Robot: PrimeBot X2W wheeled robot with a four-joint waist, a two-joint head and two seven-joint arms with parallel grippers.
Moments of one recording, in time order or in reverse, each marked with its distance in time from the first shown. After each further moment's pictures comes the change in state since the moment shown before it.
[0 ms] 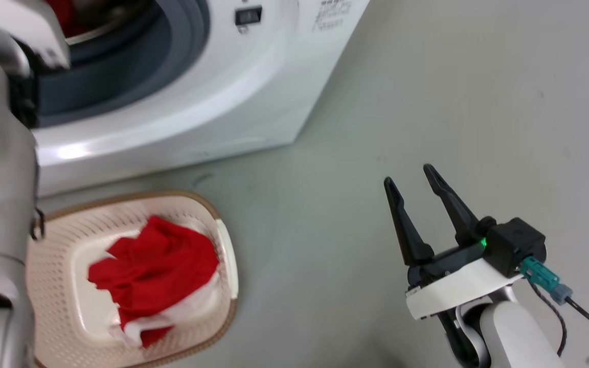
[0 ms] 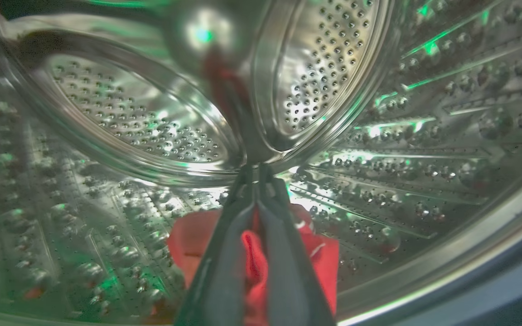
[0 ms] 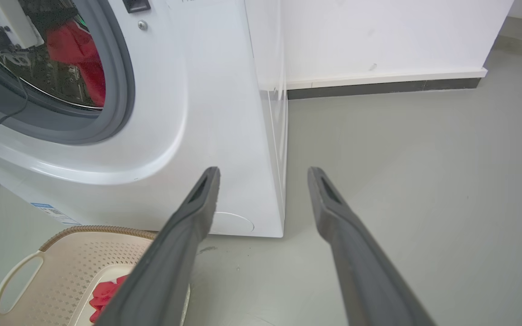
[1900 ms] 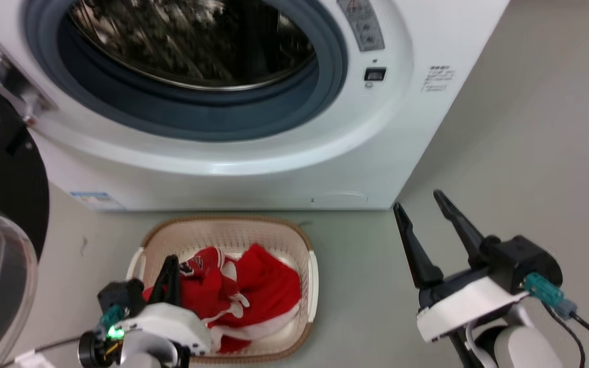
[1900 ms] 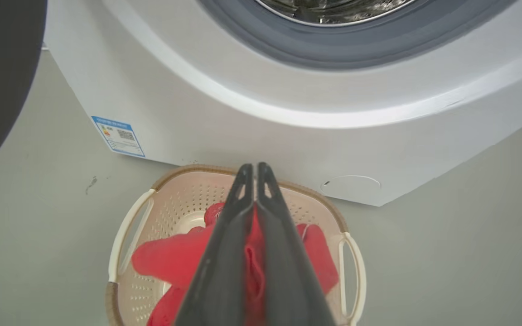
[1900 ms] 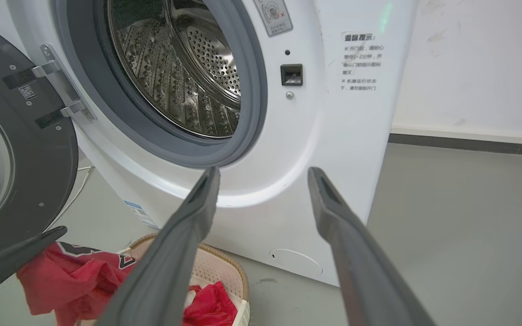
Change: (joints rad) left arm 1.060 -0.270 0.031 -0.535 -0.233 0.045 -0.044; right arm 0.136 0.000 -0.043 -0.123 -0.067 0.000 0.152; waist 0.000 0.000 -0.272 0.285
